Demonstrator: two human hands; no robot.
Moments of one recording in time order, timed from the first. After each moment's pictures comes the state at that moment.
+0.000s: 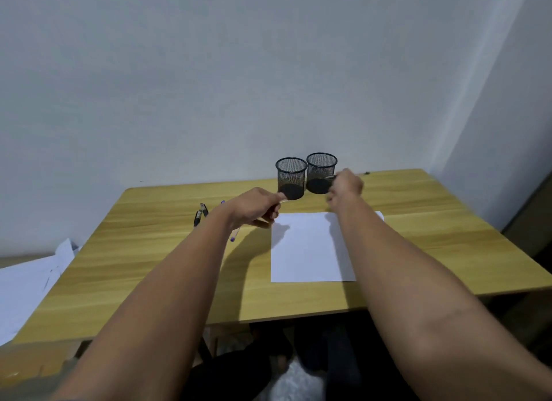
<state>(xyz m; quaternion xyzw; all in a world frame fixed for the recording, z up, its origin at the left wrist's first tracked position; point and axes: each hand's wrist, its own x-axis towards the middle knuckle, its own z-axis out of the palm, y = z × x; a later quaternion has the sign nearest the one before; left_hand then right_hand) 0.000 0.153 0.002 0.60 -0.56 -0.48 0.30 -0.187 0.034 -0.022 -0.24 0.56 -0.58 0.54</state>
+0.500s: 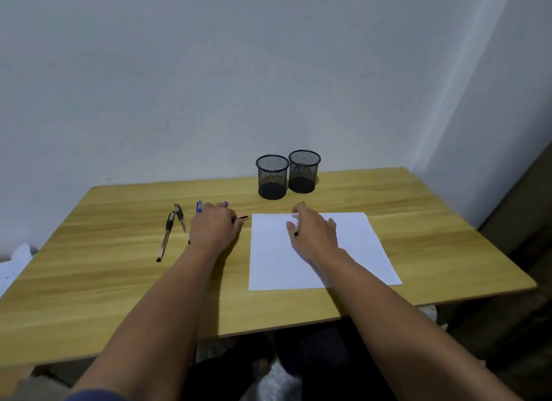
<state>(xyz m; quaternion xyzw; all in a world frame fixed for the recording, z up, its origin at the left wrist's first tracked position) 0.032 0.126 -0.093 0.76 -0.64 0.09 0.11 -0.204 0.094 -0.111 -0.77 0.58 -0.22 0.14</state>
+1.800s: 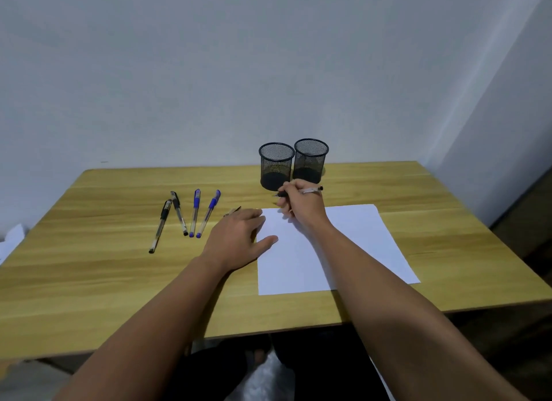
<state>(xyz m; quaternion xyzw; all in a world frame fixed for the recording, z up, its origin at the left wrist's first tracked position) 0.000 0.144 -0.121 0.62 -0.75 0.03 0.21 -0.164 0.043 -0.096 -0.52 0.46 -0.48 0.54</state>
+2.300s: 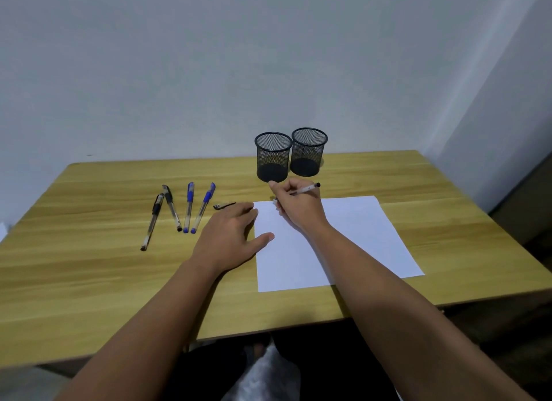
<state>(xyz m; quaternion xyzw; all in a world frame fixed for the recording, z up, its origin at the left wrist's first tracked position) 0.002 0.153 -0.123 0.64 -0.74 0.01 0.22 -0.161 0.039 -0.127 -0.58 0.44 -0.46 0.50</state>
